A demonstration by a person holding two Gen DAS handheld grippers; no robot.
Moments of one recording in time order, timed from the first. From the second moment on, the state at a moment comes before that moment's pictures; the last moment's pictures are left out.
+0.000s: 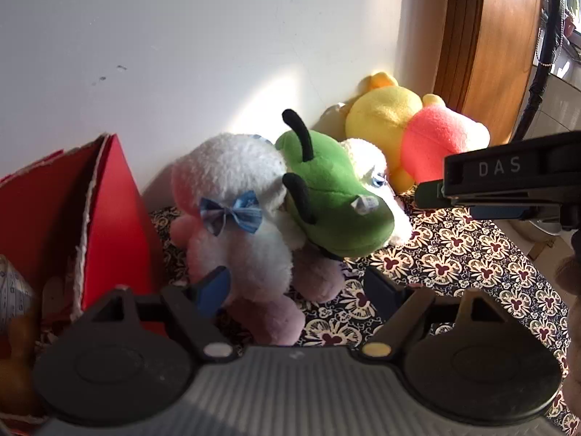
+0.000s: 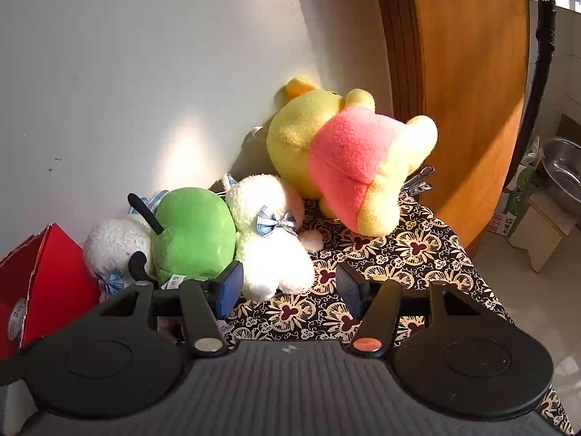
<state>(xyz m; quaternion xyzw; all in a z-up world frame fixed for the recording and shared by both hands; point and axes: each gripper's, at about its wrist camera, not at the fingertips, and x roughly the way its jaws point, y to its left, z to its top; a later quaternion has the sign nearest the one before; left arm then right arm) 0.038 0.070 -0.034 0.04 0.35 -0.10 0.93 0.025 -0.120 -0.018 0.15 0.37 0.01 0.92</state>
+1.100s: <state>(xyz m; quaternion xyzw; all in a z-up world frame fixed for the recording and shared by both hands) 0.059 -0.010 -0.028 -0.05 0.37 -0.24 0.90 0.103 -0.252 -0.047 0.33 0.34 0.02 0.88</state>
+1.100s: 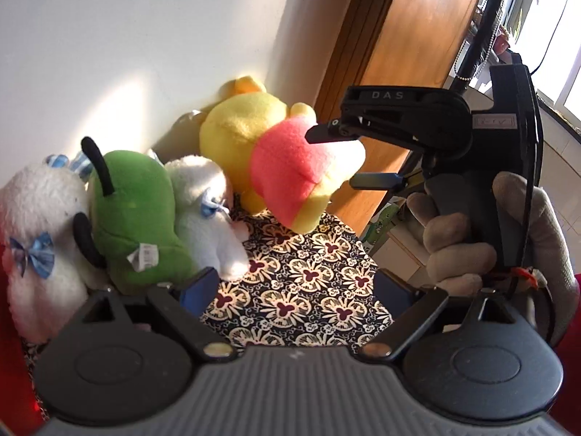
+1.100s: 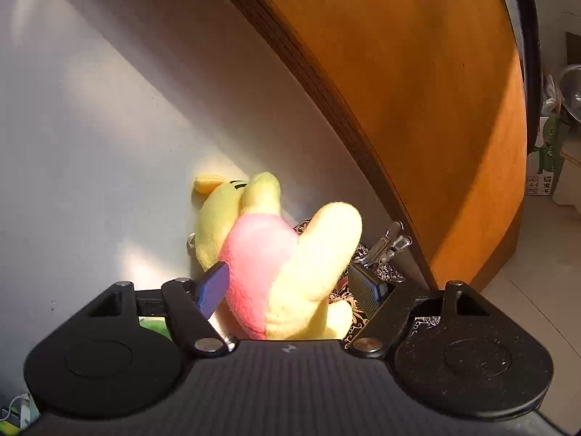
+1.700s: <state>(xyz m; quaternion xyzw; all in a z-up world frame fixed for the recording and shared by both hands) 0.041 0.030 -0.029 -0.09 0.38 -0.23 0.89 0.003 -0.202 -0.040 0.27 0.29 0.05 0.92</state>
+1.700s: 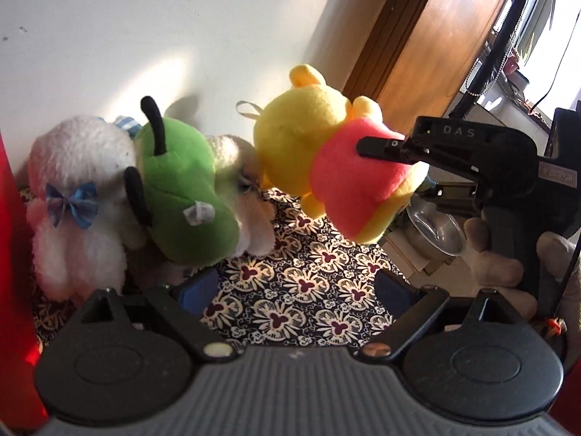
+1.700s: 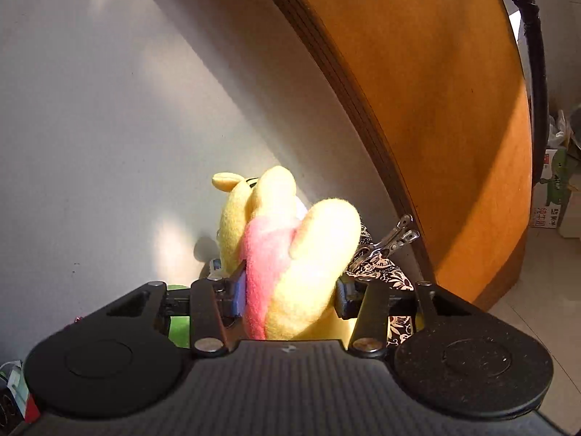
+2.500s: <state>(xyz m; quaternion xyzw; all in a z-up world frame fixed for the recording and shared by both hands) -0.029 0.072 -0.039 -0.12 0.41 -0.22 0.87 -0.128 -0.129 -0.037 0.08 0.31 0.18 0.93</state>
